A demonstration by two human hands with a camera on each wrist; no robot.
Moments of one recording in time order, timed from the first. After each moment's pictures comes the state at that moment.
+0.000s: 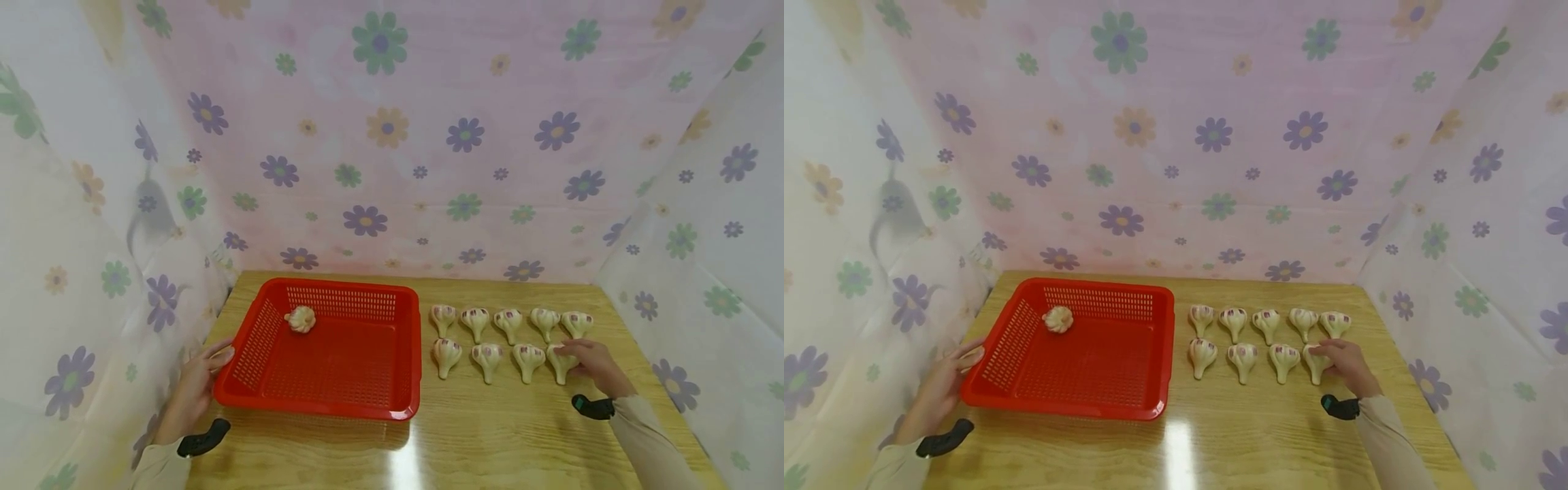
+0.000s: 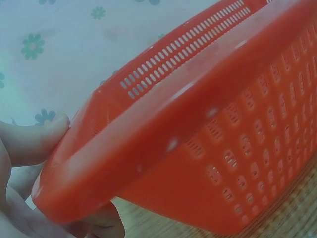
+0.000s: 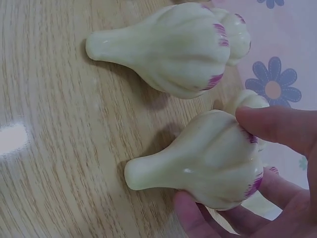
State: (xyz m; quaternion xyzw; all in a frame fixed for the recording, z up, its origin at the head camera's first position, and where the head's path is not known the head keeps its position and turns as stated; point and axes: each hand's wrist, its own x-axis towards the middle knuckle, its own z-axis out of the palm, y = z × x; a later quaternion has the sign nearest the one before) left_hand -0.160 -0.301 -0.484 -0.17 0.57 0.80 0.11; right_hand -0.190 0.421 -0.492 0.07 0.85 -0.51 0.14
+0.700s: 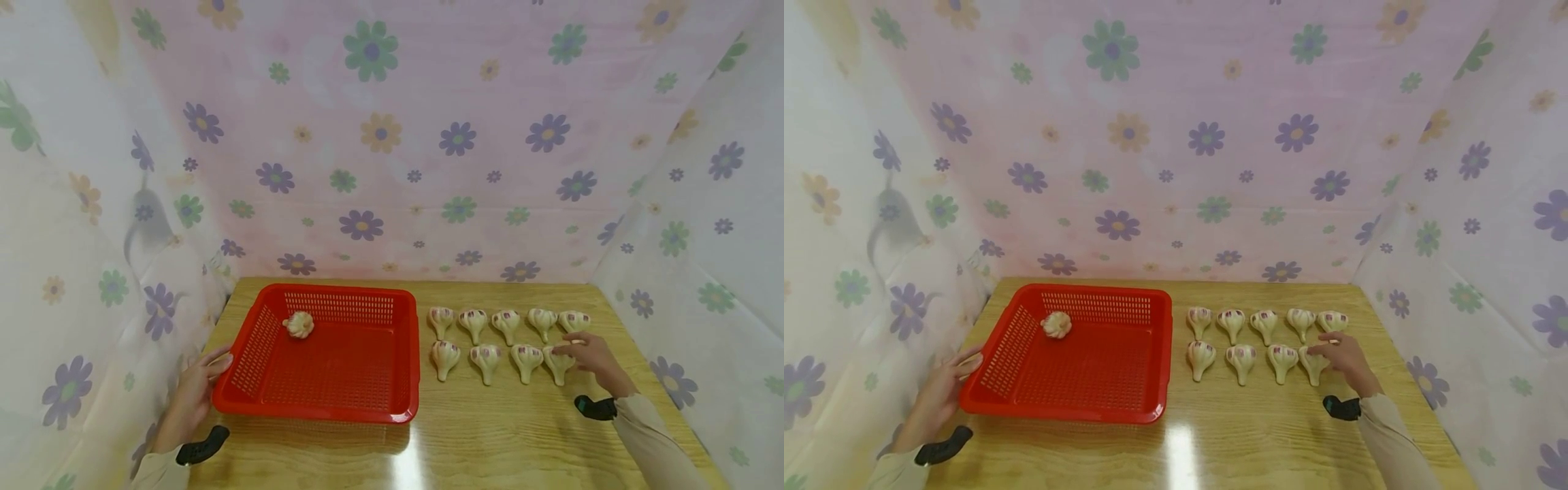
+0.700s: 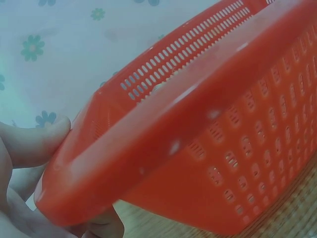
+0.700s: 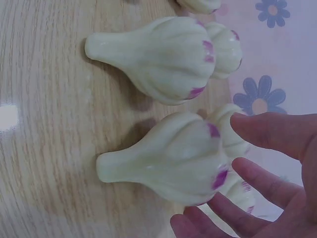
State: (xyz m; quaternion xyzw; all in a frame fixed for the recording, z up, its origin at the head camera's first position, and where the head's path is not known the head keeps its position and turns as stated) left_hand -0.159 -0.300 -0.484 -0.18 0.58 0.79 0.12; right_hand -0.187 0.410 -0.476 0.08 0.88 -0.45 0.13
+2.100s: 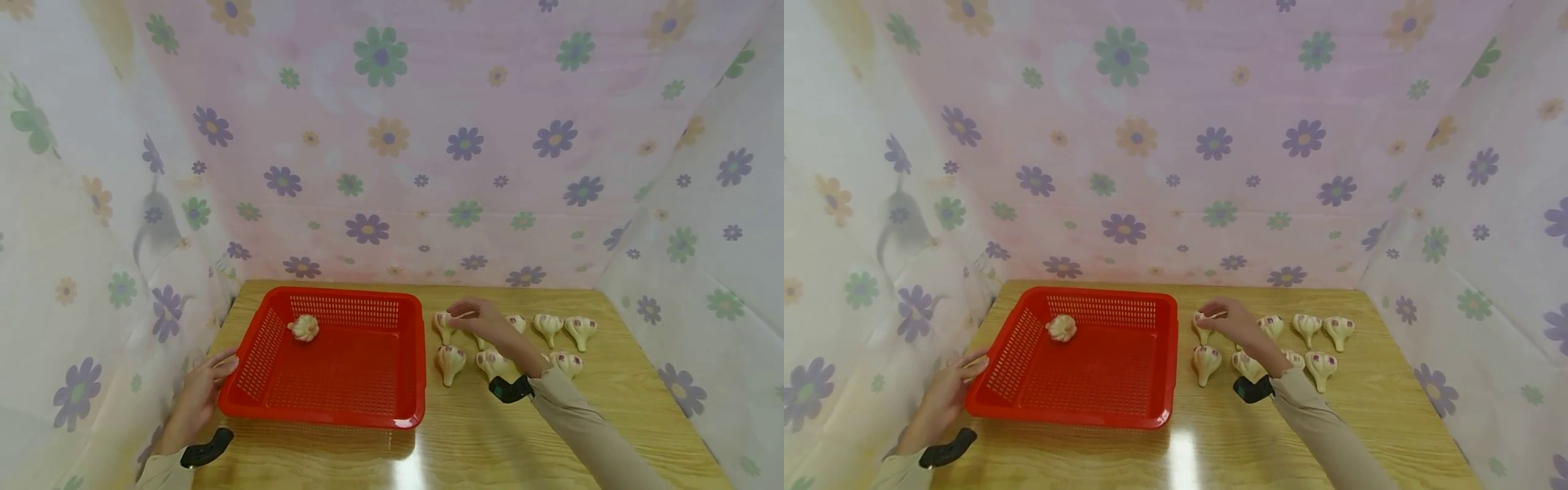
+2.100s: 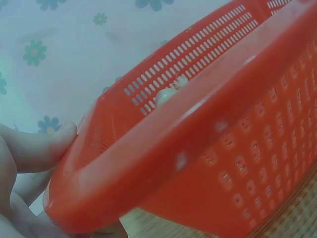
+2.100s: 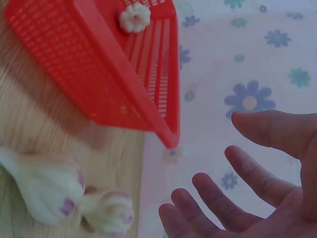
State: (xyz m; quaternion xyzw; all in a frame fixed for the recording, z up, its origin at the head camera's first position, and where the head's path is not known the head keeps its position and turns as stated) left_hand -0.161 -0.303 -0.486 -0.17 0.60 0.77 0.12; right_hand -0.225 0.214 -0.408 -0.12 0.84 -0.51 0.13
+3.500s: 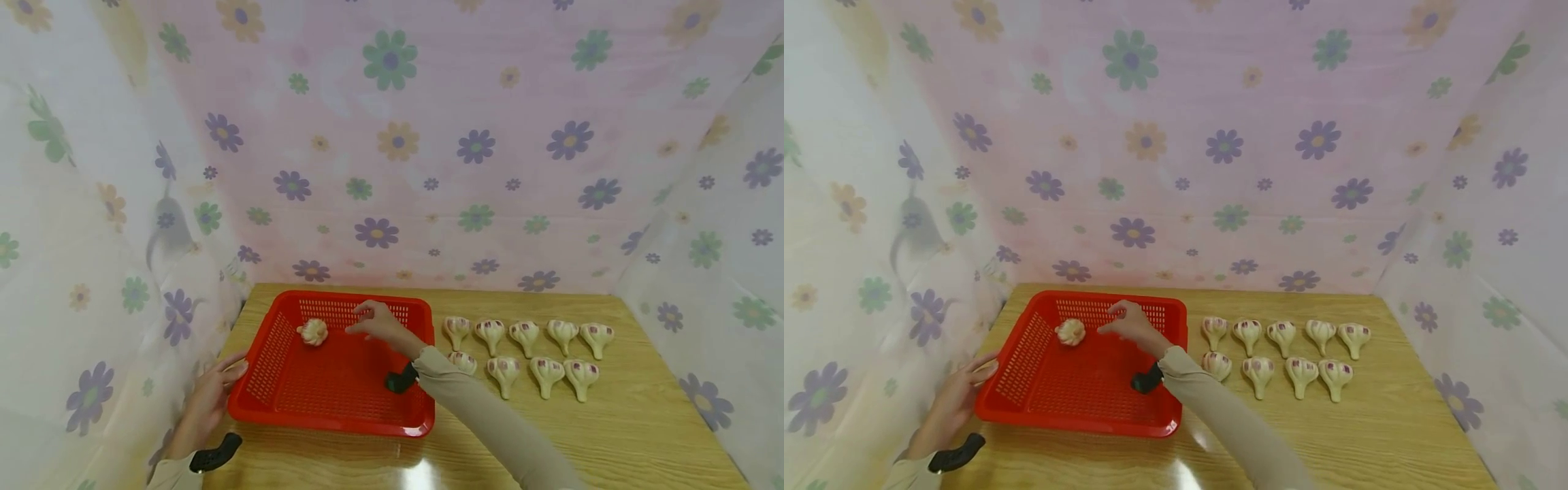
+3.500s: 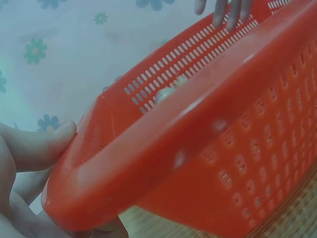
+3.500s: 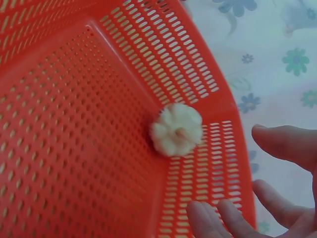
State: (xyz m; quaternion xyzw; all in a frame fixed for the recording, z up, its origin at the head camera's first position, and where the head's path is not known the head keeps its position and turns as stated) left_hand -0.162 -0.300 -0.490 -0.19 0.59 0.78 0.10; right_hand -0.268 0.025 -0.452 -0.10 0.76 -0.60 0.22
